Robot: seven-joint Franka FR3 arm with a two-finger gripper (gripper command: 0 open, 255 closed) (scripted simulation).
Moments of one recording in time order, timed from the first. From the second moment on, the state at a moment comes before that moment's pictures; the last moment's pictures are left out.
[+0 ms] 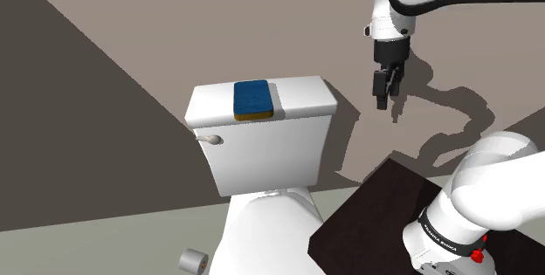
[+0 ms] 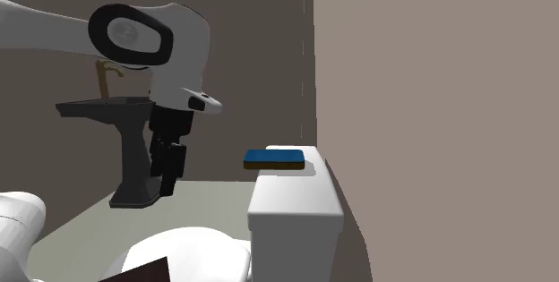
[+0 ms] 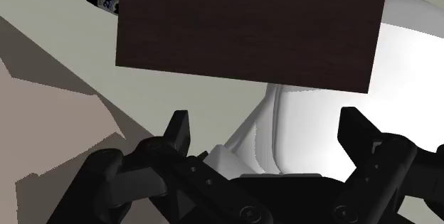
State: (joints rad) arm 0.02 -0.76 -0.07 -2.43 -0.04 1.42 -0.17
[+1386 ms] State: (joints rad) arm 0.35 -0.63 -0.31 -2.79 1.09 2.48 -0.34
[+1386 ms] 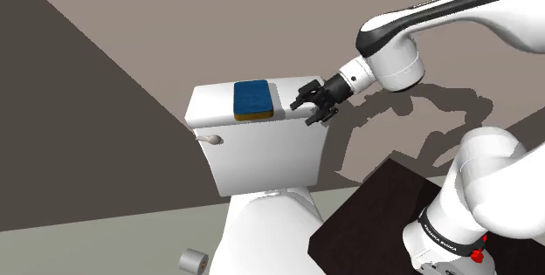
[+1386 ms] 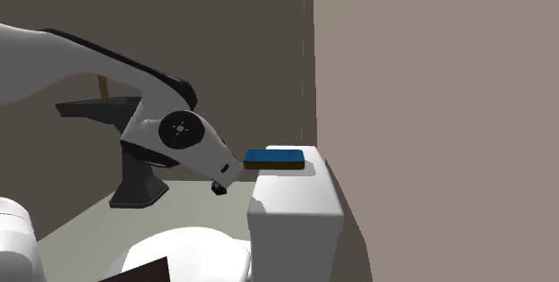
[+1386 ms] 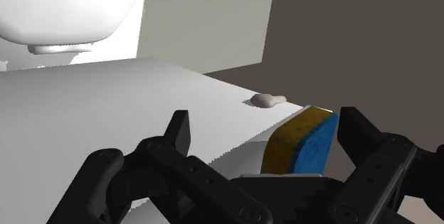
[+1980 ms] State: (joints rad) arm 0.57 -0.38 -0.48 -2.63 2.00 2.47 -0.95
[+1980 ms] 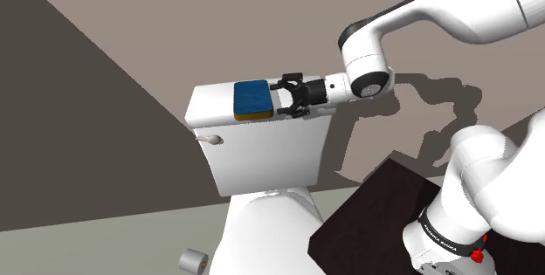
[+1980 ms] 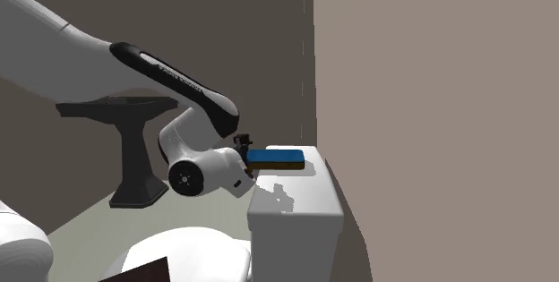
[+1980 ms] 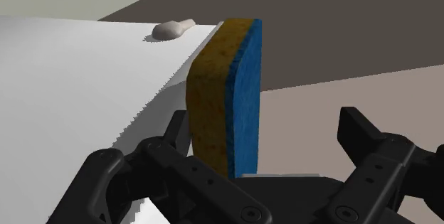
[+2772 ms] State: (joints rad) arm 0.57 -0.30 -0.51 -2.64 2.10 2.38 -1.06
